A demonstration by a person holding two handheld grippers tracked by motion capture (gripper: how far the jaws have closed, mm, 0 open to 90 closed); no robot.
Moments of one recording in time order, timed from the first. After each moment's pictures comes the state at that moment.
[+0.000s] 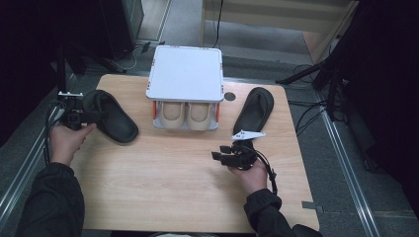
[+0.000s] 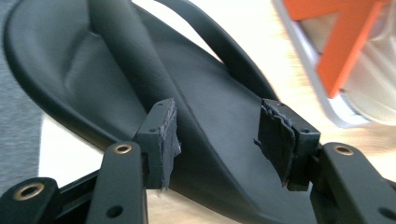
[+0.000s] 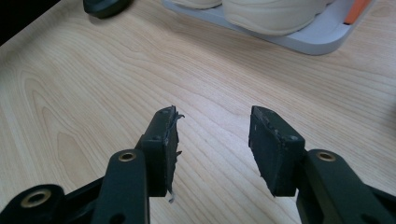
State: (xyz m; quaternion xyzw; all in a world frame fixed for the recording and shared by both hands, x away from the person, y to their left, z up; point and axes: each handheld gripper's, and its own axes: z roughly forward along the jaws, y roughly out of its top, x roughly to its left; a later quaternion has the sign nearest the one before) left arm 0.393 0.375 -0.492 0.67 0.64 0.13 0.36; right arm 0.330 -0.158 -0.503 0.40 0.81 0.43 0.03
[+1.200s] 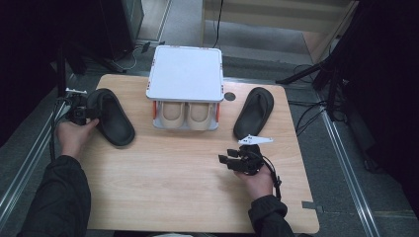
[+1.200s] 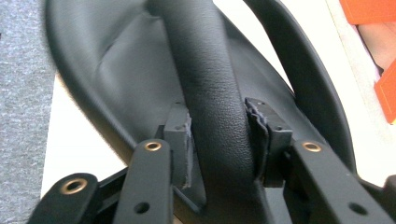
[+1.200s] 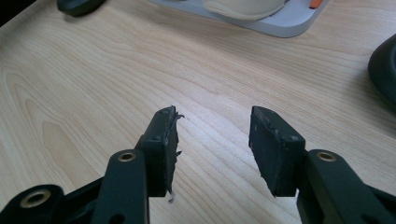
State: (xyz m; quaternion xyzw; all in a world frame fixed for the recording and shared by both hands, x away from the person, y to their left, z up) left arm 0.421 0.382 -0.514 0.64 0.68 0.11 0.34; right arm 0.317 -0.174 -0.506 0.41 0.80 0.42 0.06
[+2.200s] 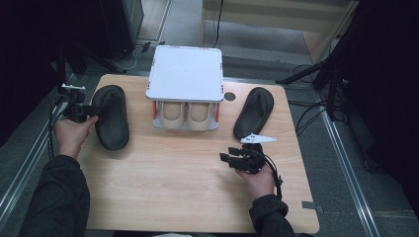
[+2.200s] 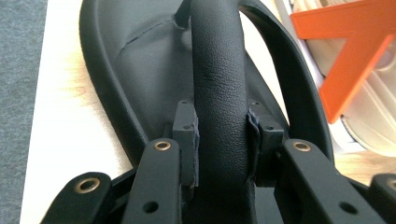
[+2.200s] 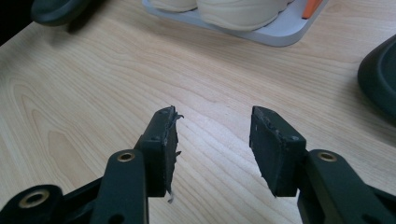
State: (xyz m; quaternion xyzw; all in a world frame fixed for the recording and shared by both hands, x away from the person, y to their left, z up) left arm 0.407 0.372 -0.483 0.64 0.66 0.11 0.37; right arm 0.319 -0.179 -0.501 0.42 0.79 0.44 0.05
